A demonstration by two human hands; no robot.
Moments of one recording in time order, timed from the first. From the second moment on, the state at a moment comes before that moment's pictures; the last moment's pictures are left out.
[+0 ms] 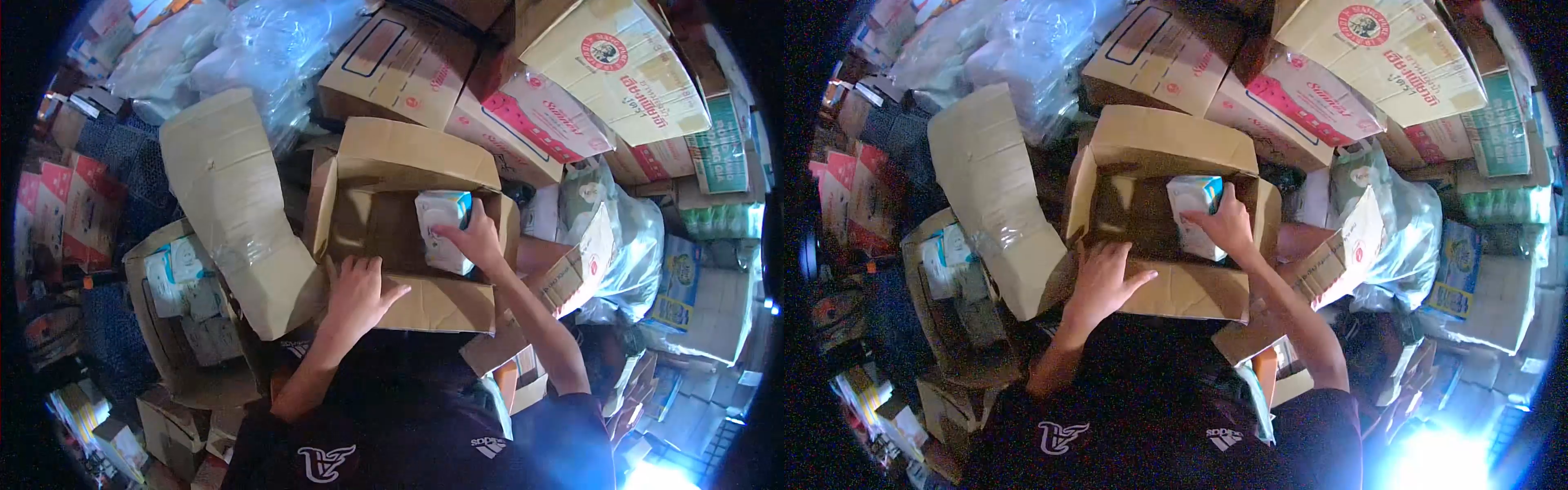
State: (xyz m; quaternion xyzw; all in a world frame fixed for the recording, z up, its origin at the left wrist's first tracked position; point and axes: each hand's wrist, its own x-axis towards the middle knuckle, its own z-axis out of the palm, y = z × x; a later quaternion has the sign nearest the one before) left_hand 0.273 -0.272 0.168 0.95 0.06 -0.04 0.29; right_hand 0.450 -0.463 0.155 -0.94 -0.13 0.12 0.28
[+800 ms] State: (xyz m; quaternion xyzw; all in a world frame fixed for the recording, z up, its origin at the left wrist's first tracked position) left_hand 0.264 -0.260 0.191 0.92 0.06 -0.02 0.40; right_hand 0.472 -0.466 0.003 -0.82 -0.52 0.23 -0.07
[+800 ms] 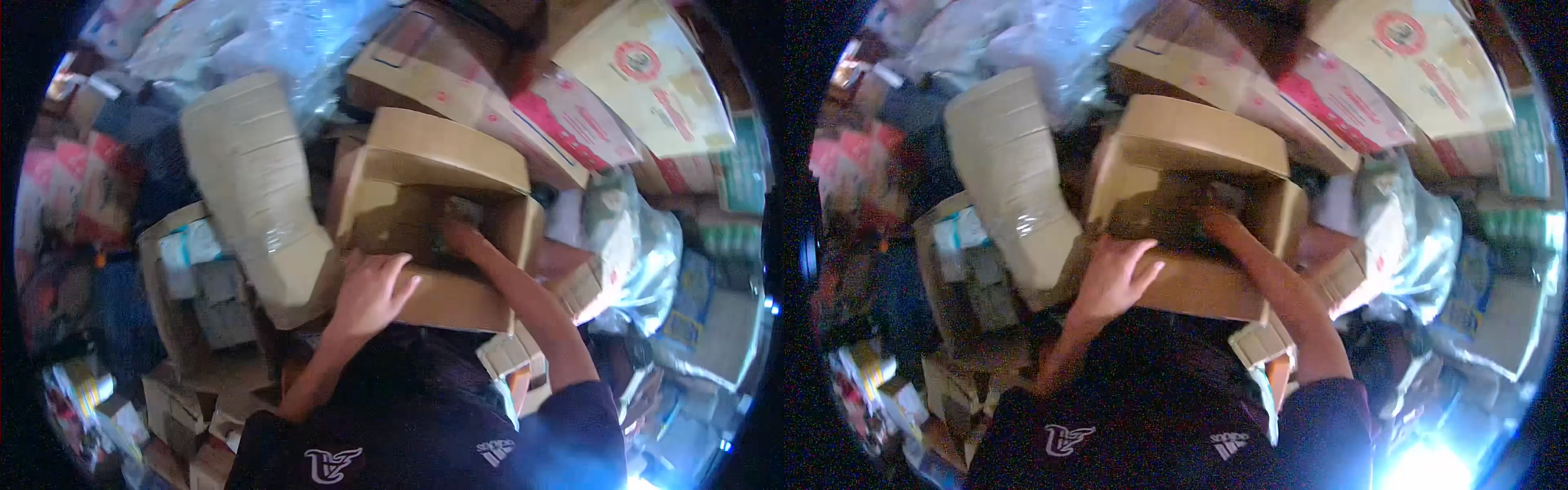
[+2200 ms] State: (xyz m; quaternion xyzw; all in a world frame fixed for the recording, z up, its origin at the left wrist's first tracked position) left_hand 0.122 -0.063 0.161 0.32 0.50 0.34 0.73; right_hand 0.439 -0.440 0.136 -0.77 -0.55 0.31 0.08
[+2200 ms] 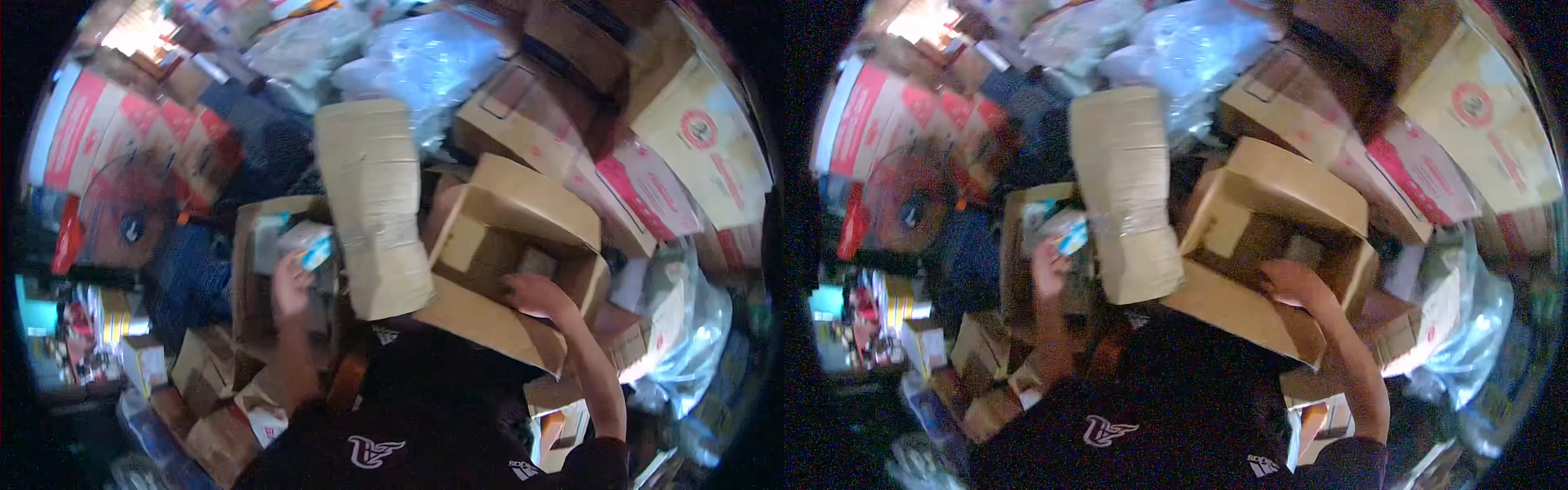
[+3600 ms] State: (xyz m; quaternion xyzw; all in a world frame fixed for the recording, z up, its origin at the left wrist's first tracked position) left_hand 0.265 -0.242 0.222 0.83 0.10 -0.08 0.55; right_hand 0.464 -0.401 0.046 -0.90 -0.30 0.31 0.00
